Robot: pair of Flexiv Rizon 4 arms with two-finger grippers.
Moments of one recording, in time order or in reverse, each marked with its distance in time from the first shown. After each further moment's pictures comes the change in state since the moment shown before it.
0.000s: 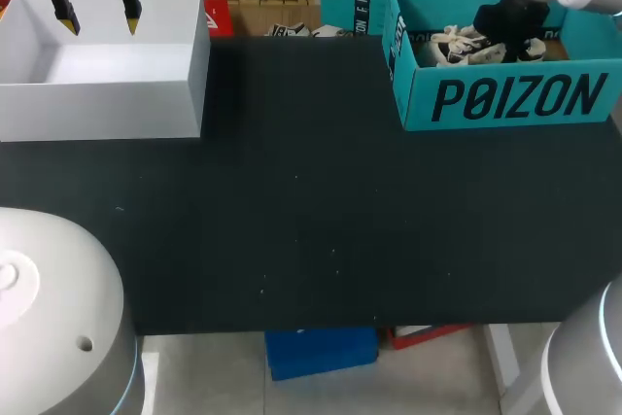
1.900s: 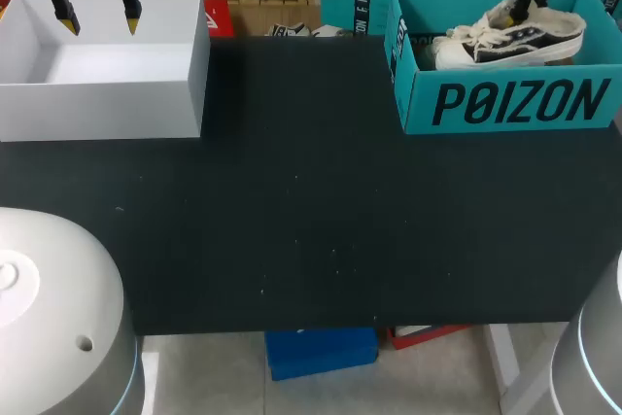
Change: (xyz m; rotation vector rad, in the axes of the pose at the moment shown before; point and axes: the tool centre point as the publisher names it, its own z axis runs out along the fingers) left arm 0.000 0.000 0.000 0.000 0.000 0.000; right arm -0.004 0.012 -0.127 0.140 -0.046 0.033
